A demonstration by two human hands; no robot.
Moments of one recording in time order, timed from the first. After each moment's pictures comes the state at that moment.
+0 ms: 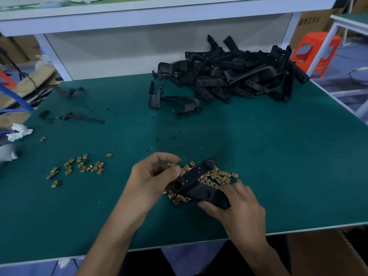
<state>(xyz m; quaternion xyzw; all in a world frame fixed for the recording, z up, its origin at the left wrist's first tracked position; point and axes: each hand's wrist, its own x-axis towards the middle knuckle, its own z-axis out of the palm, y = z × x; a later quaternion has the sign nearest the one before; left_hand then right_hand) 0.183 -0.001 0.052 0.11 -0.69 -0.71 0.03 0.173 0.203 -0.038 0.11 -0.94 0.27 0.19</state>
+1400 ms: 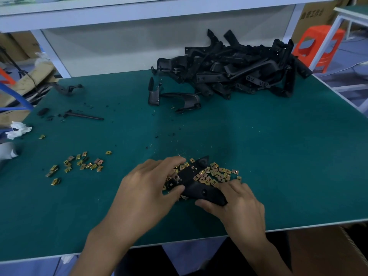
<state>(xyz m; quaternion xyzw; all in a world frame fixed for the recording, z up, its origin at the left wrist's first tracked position) 0.207 -0.002 0.064 -0.07 -0.96 -0.23 0.15 0.173 0.203 -0.040 0.12 -0.95 0.25 0.17</state>
